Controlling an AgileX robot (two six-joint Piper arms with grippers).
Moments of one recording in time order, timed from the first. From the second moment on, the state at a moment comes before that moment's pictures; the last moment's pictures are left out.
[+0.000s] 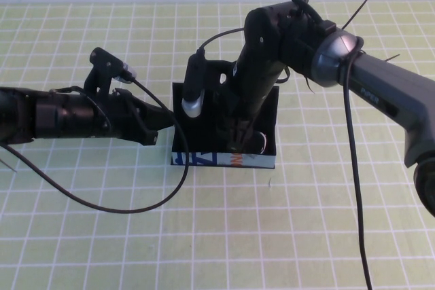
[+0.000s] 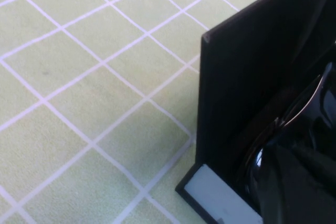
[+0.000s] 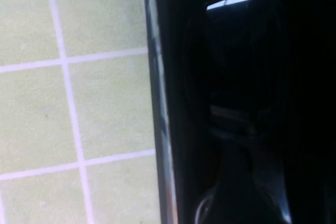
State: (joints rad) right arm 0.59 2.29 -2.08 0.18 1.11 -0.92; left arm -0.13 1.92 -1.10 -1.55 0.79 1.88
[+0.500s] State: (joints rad) right arm 0.59 2.30 -2.08 0.17 1.09 -0.98; left arm -0.13 1.92 -1.10 -1.55 0.80 1.88
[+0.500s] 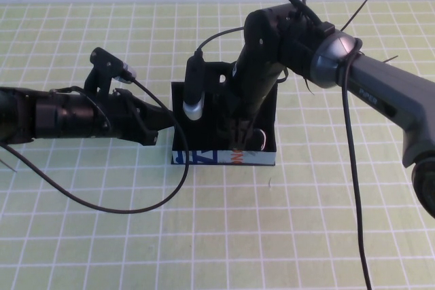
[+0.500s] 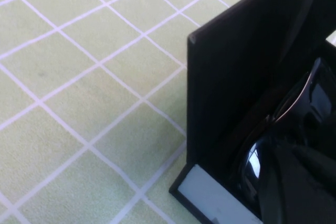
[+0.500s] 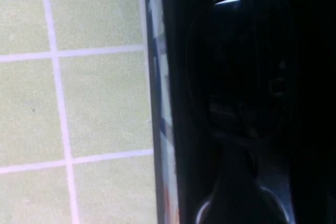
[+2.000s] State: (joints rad) right arm 0.59 2.31 -2.08 0.21 1.14 -1.00; left arm -0.13 1.92 -1.10 -1.55 0.80 1.88
